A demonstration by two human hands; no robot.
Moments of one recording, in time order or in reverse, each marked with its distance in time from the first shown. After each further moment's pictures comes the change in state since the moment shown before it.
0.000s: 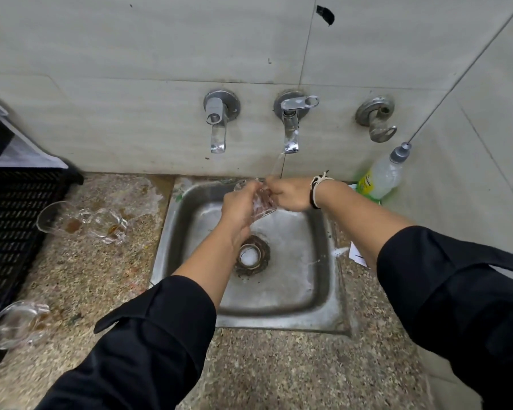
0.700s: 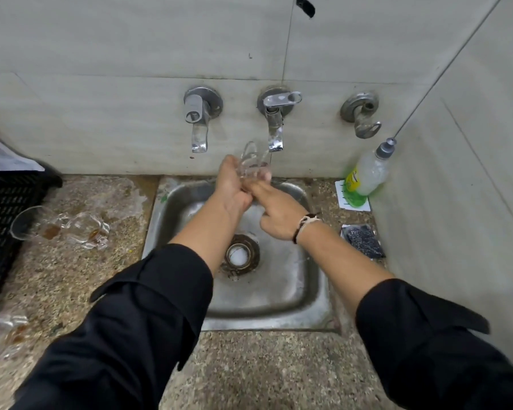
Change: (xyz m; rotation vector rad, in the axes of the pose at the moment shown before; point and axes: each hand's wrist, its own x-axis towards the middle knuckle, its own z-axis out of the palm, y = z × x) left_hand 0.013 0.035 0.040 -0.357 -0.133 -0.162; right_hand -0.021 0.003 0.053 0.043 0.408 -0.225
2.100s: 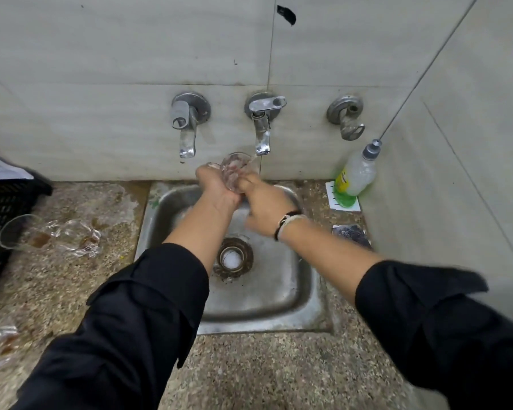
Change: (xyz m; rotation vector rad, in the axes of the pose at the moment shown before) left_hand 0.002 0.013 0.005 -0.227 0.063 0.028; right_hand 0.013 -0.011 -0.009 -0.079 0.099 0.135
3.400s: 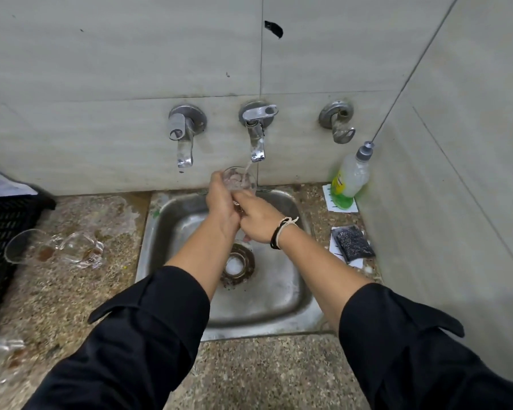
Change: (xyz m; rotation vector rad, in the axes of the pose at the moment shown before) left_hand 0.019 -0.029 -0.024 0.302 0.057 0.155; right_hand -0.004 -0.006 0.012 0.400 -0.122 0.087
